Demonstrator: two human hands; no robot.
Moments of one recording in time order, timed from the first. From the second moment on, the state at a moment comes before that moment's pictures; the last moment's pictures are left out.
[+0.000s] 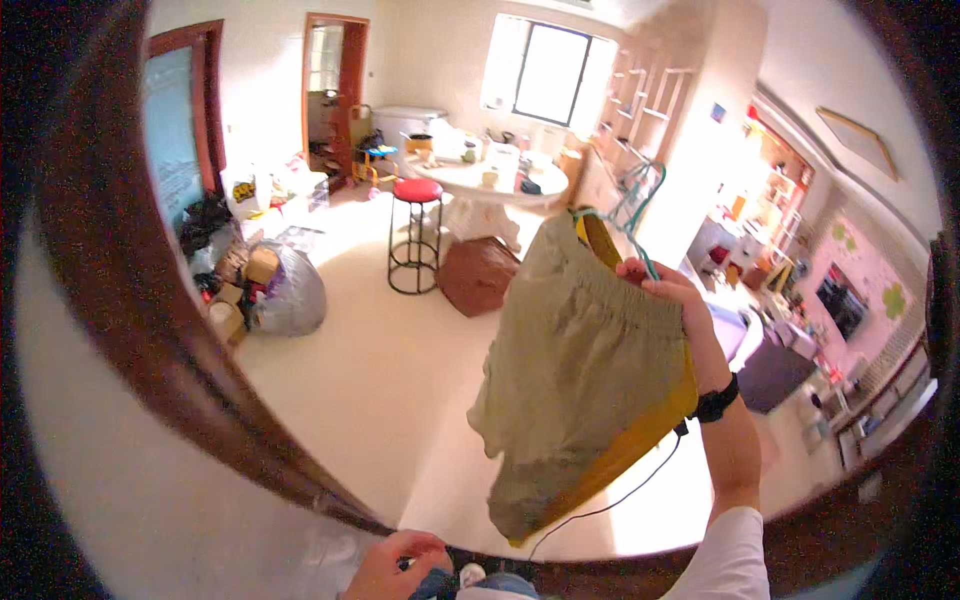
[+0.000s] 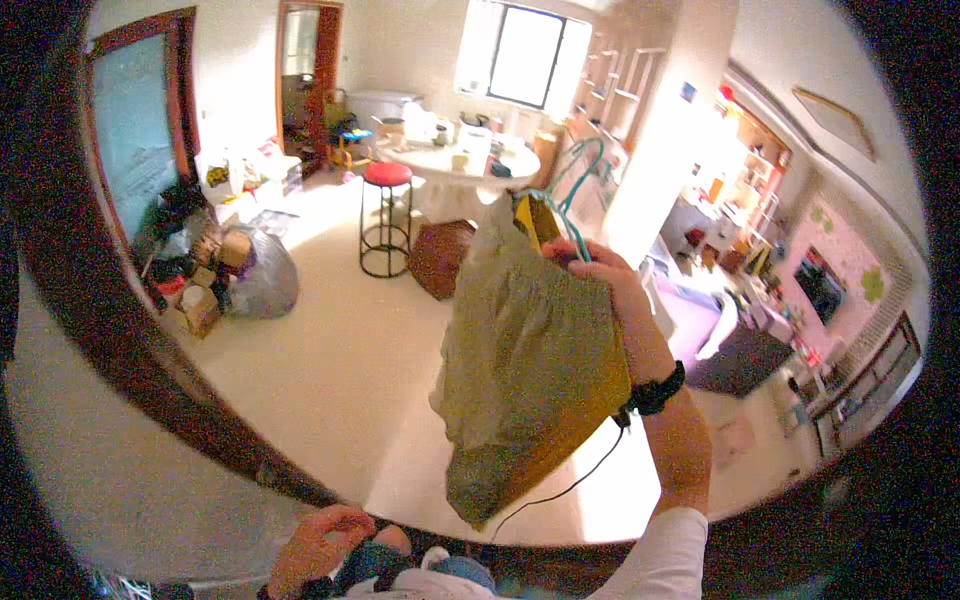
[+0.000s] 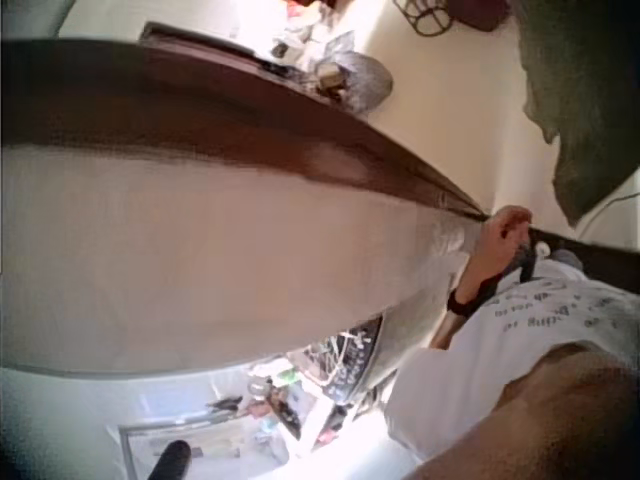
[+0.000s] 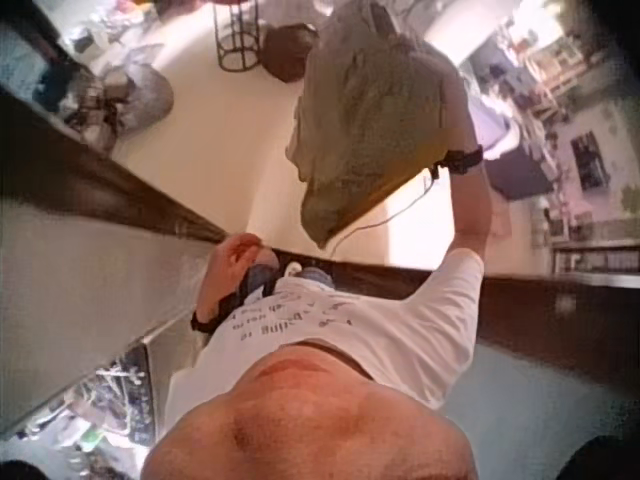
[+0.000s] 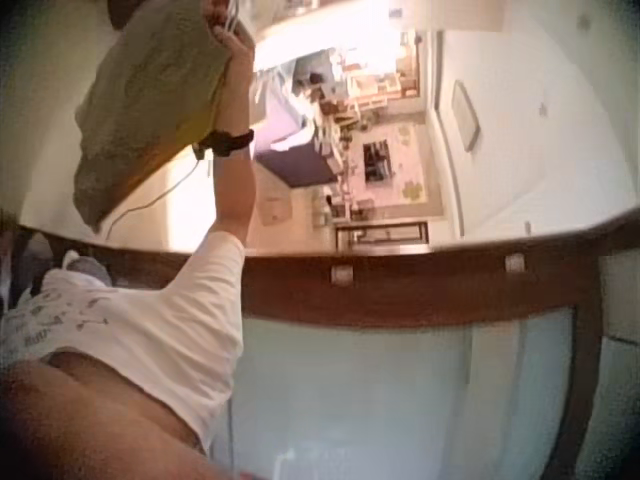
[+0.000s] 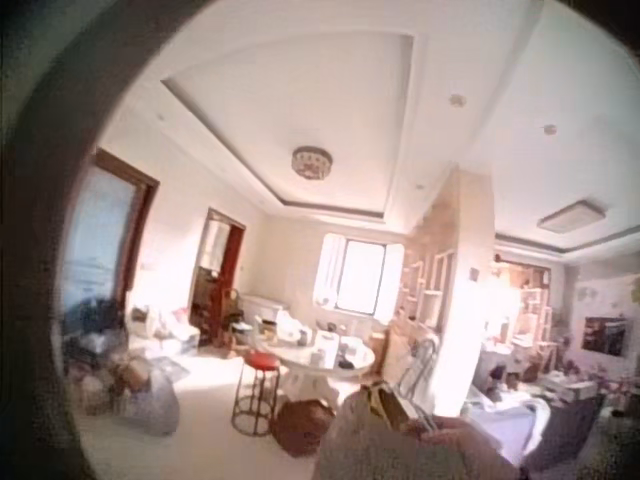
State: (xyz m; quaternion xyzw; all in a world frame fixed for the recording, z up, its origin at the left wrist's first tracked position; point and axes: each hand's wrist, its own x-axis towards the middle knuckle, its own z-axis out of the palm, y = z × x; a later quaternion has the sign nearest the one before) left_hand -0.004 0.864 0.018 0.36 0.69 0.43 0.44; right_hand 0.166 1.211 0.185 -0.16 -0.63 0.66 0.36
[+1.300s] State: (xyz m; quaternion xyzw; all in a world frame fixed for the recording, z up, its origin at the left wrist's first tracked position) left_hand -0.533 1.408 -0.044 0.05 0.77 0.64 0.08; right_hand -0.585 1.814 0.193 -0.01 -0.58 0.79 0.19
